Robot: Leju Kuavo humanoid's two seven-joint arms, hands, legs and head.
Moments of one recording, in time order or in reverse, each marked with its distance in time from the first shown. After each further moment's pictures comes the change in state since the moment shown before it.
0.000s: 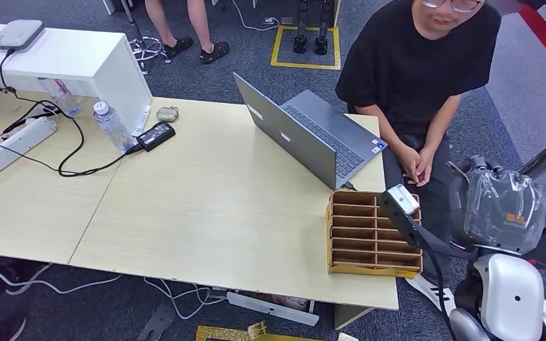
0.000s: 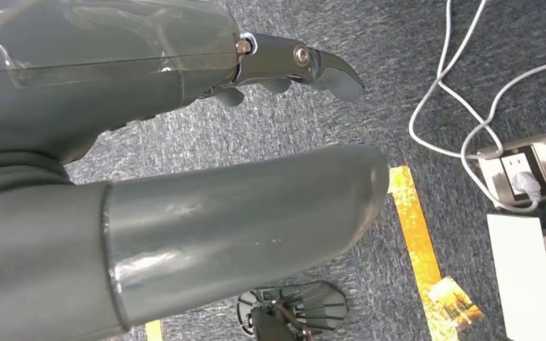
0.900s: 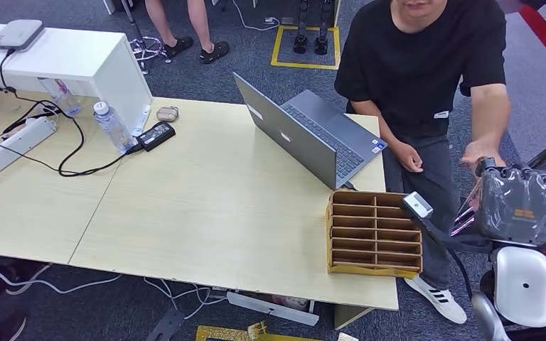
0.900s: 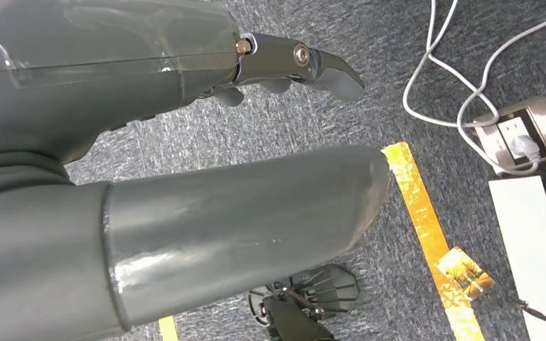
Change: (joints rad) left arm 0.001 -0.019 -0.018 0.000 -0.063 -0.027 0.019; right arm 0.005 -0.094 -0.080 0.208 0.157 -0.150 -0.168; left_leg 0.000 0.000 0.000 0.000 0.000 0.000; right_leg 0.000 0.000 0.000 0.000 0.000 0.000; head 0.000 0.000
